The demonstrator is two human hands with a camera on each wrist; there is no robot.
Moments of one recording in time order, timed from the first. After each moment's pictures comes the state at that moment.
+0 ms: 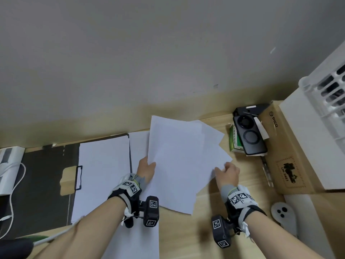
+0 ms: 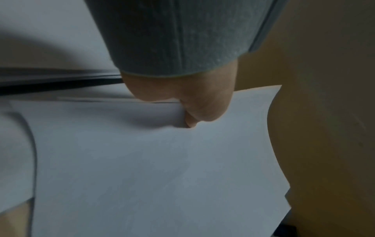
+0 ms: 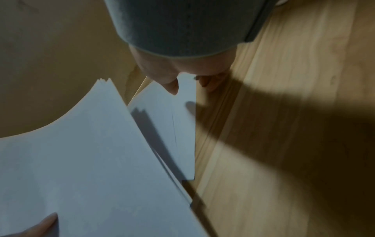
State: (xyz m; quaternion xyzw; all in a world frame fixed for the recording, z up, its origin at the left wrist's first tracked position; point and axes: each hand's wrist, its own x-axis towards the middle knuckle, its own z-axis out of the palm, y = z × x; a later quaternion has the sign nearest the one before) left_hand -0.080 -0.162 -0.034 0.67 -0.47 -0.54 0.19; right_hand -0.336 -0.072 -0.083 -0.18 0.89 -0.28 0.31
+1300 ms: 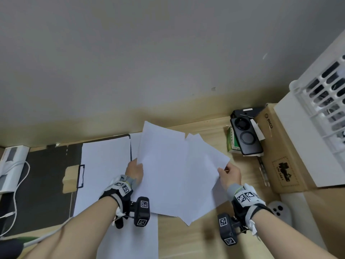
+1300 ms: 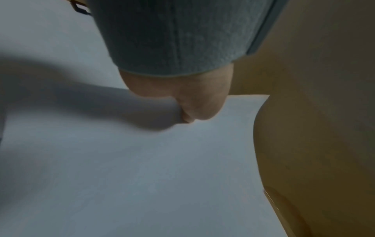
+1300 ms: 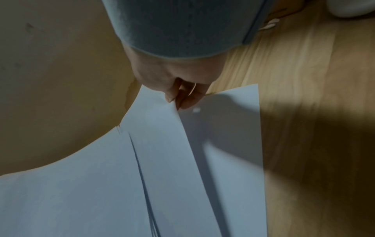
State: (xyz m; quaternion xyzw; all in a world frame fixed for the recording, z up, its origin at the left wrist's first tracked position) left_hand -0.038 -0.162 -0.044 0.73 -0.48 -0.47 0.14; right_hand -0.358 -0.057 -0.075 -0.25 0.84 -0.33 0.35
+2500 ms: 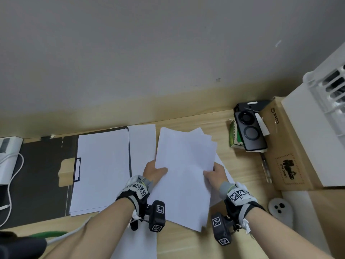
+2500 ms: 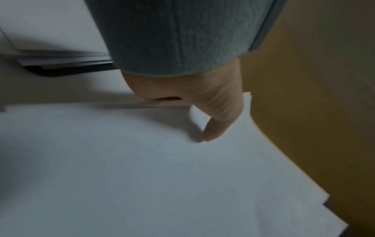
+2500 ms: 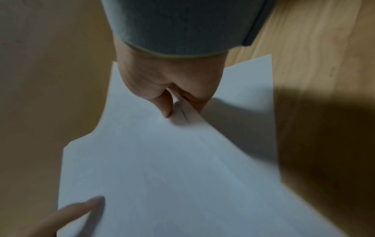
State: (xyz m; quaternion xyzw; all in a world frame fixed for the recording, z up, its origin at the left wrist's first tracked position) left_hand -0.089 -0.129 -0.054 0.66 -0.44 -0.59 0.14; right_hand -0.317 -0.063 -0.063 -0.25 0.75 -0.30 0.53
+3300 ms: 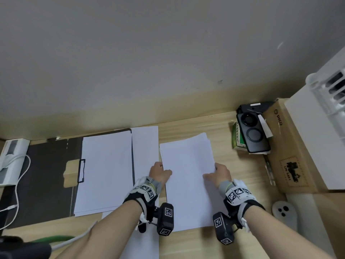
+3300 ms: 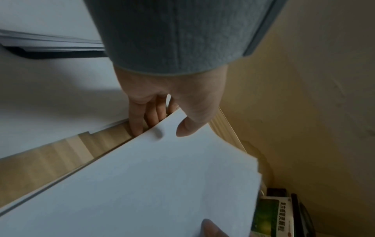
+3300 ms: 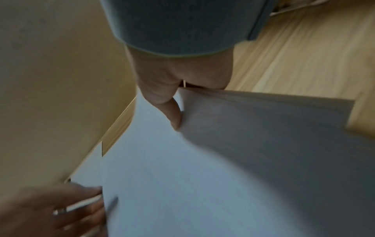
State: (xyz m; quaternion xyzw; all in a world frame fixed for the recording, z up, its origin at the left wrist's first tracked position) left_hand -0.107 -0.130 -0.066 0.72 -0.43 -0.53 0.07; right_hand -0.325 -0.078 -0.081 -0.31 0.83 -0.13 0.45
